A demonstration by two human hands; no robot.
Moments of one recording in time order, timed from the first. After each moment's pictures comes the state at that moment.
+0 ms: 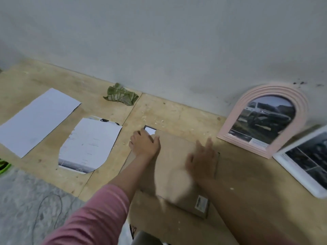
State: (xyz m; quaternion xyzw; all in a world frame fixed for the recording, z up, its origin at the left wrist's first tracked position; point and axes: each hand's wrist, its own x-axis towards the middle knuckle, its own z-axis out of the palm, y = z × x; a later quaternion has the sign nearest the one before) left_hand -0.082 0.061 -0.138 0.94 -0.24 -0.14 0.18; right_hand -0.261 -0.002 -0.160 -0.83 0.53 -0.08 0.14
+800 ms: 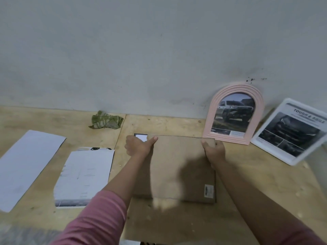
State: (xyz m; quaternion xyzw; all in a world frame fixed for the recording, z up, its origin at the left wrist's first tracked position) left_hand -0.058 0.036 -0.086 0.89 -0.18 -0.23 0.34; right_hand -0.298 -0.040 -0.123 -0.48 0.67 -0.35 0.44
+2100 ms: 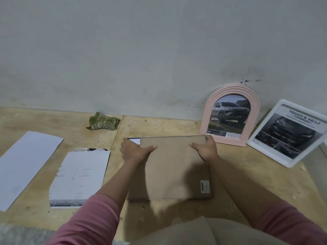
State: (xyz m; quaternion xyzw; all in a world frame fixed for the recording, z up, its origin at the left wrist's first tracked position) left_hand -0.062 0.048 -0.101 0.90 -0.23 -0.22 0.30; right_hand -0.300 -0.070 -0.138 -0.56 0.62 -0.28 0.47
